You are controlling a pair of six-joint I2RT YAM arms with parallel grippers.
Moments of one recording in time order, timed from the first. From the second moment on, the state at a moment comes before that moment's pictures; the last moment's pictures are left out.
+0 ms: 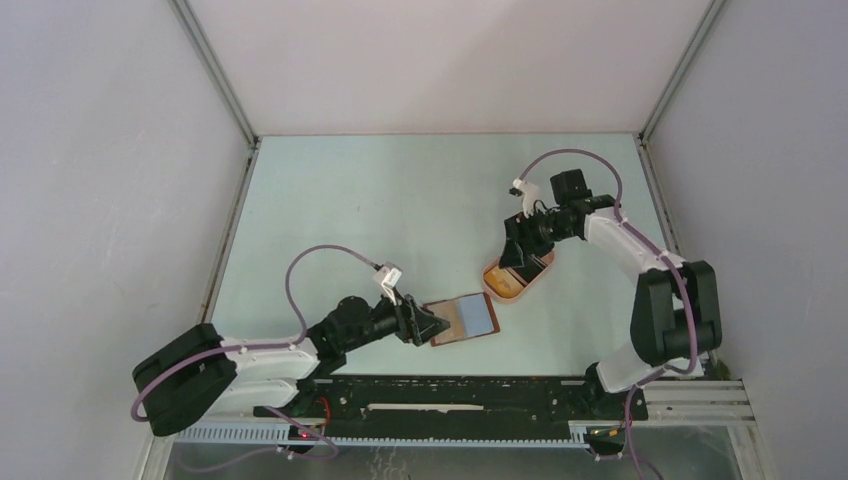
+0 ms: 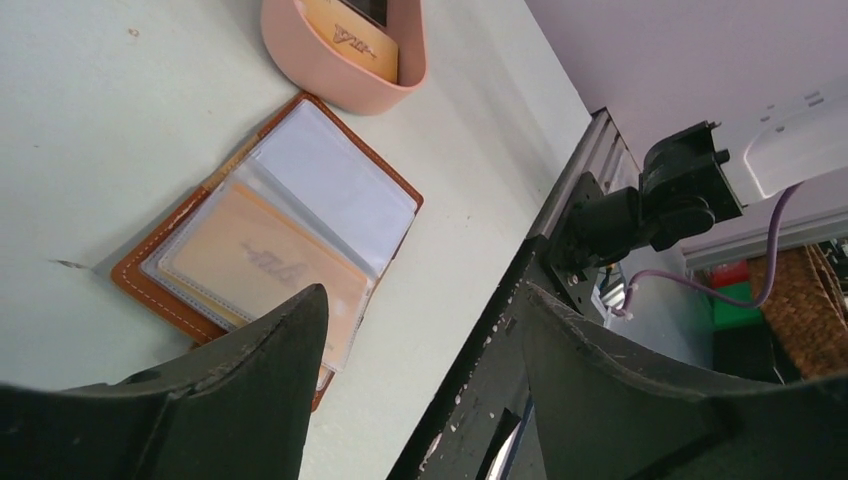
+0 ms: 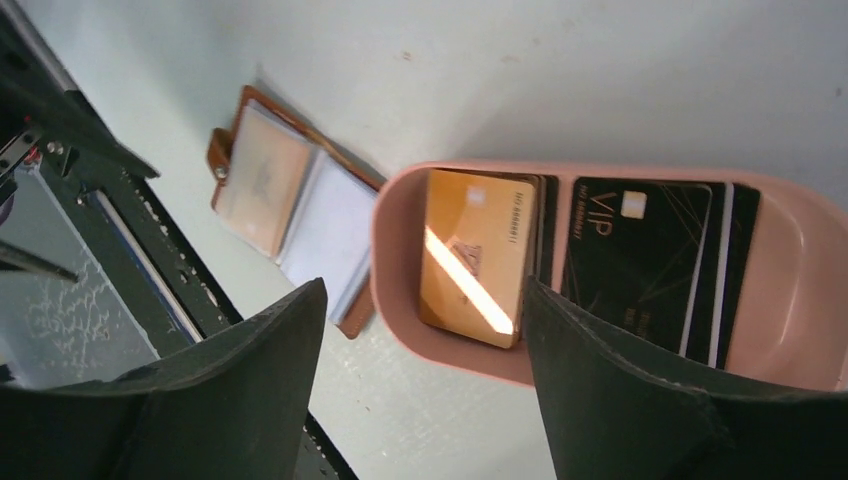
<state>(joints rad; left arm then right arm) -0.93 1.08 0.12 0.78 0.14 -0.74 0.21 1.53 1.09 -0.65 -0.70 -0.26</state>
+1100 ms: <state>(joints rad) -0.93 1.28 0.16 0.96 0.22 -0.80 0.23 1.85 1.20 -0.78 -0.72 -0.24</state>
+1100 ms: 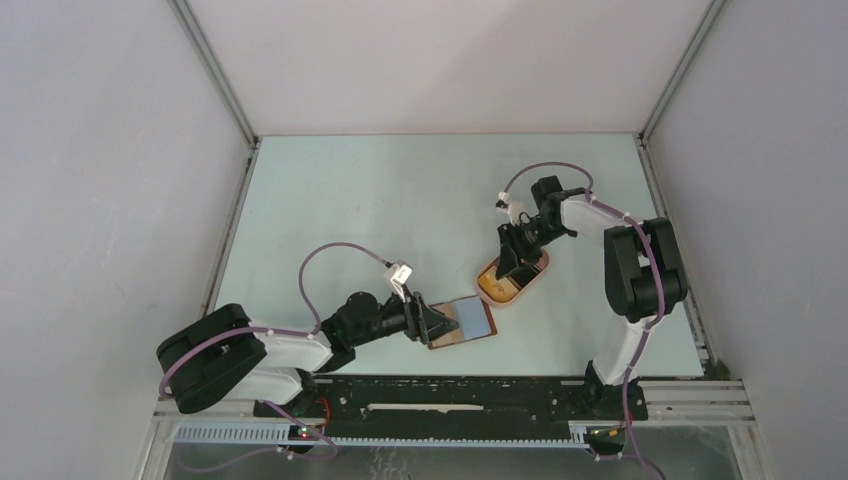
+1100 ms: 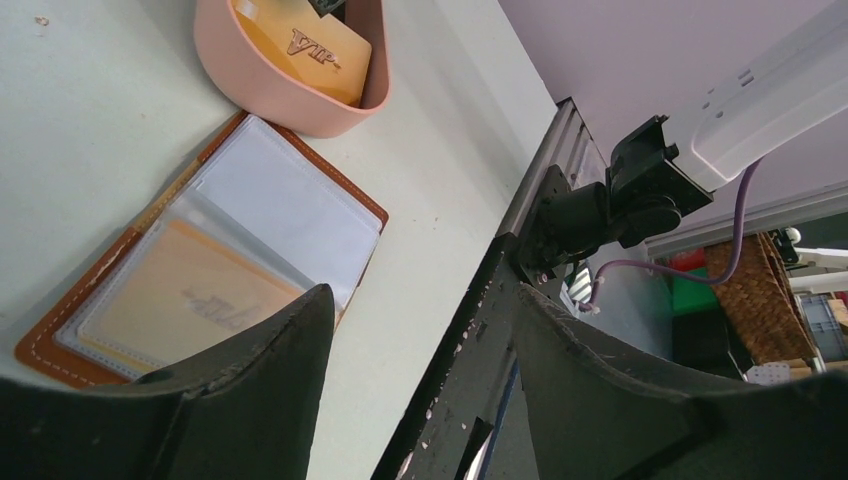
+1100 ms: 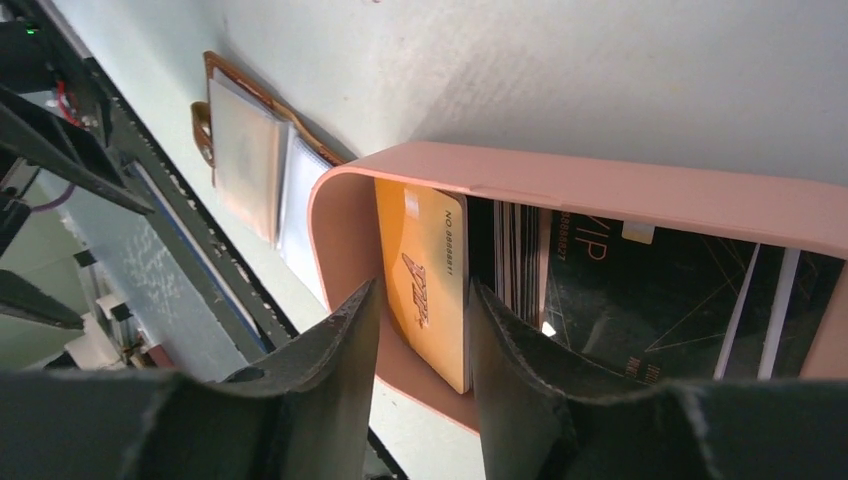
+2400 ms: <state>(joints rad) -0.88 1.42 0.32 0.97 0.29 -0.81 0.14 1.87 1.20 -0.84 -0.90 -0.28</state>
